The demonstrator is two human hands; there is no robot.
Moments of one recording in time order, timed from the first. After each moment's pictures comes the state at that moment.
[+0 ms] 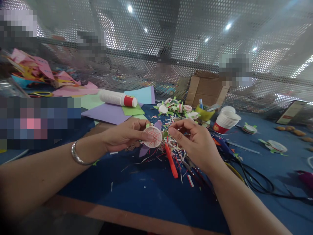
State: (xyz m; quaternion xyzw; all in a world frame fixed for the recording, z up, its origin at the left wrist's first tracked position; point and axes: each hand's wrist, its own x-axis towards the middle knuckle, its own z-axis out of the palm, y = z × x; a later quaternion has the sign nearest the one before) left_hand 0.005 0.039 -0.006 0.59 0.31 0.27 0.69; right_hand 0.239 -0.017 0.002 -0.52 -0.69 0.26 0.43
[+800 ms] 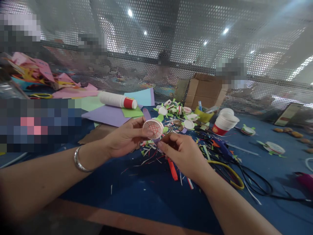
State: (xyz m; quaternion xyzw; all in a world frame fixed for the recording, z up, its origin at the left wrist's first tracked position) left_hand 0.022 0.032 -0.008 0.44 0.26 0.44 0.74; right_hand 0.220 -0.025 -0.011 -0.50 -0.70 0.37 0.35
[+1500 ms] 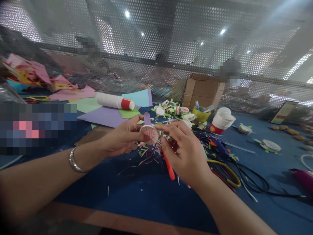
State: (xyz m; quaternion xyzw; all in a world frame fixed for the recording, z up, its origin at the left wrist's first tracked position) left_hand 0.015 0.030 -0.001 0.55 0.31 0.36 0.68; right_hand 0.219 -0.036 0.001 -0.43 -0.79 0.03 0.43
